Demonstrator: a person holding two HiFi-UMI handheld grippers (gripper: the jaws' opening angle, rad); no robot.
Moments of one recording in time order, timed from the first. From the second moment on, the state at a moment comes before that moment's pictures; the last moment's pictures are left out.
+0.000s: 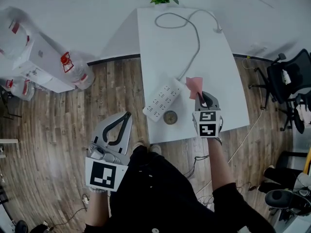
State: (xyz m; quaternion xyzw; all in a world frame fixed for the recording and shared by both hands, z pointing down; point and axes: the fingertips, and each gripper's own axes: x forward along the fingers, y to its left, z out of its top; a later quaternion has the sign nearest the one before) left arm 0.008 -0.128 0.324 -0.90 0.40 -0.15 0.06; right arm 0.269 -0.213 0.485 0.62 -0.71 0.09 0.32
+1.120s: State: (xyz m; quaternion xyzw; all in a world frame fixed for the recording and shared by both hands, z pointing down) left arm -0.037 -0.134 0.334 -0.89 0.43 -0.16 0.04; right arm 0.228 -0.246 0.560 0.54 -0.71 0.09 0.43
